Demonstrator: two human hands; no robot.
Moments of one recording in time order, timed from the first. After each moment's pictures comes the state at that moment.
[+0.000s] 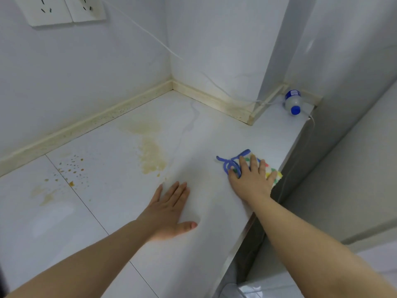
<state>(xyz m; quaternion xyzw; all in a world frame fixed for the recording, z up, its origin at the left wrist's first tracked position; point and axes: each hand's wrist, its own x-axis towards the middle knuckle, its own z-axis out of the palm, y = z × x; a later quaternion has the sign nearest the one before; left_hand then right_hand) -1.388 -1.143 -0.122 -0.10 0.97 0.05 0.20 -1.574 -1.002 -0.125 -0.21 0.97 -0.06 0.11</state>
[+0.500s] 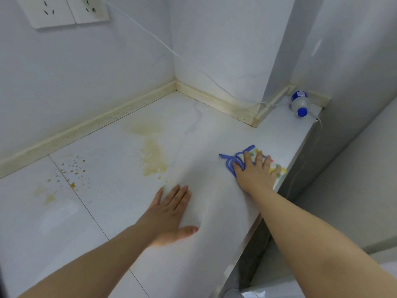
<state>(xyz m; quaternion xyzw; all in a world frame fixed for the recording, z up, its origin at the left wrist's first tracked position) -1.388 -1.141 -0.122 -0.10 0.97 0.06 0.21 -1.603 -1.016 -0.129 -0.19 0.97 -0.06 0.12</state>
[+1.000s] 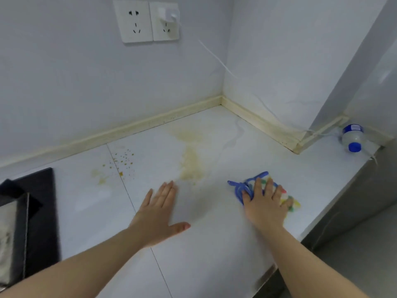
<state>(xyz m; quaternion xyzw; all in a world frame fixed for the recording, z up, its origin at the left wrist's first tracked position) -1.325 -1.174 -0.115 -0.30 0.94 0.10 0.08 -1.551 -1.044 -0.130 -0.29 0.95 0.01 0.09</state>
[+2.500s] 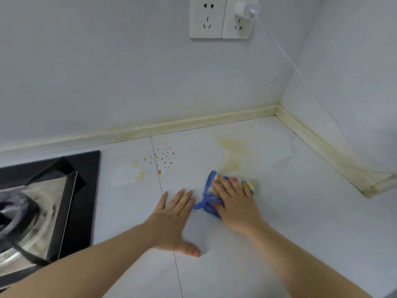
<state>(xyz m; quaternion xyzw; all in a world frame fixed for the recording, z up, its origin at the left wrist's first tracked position) -1.303 -1.215 -0.118 -0.33 0.92 0.13 0.19 -1.502 -1.173 -0.144 -0.66 0.75 0.01 0.03</state>
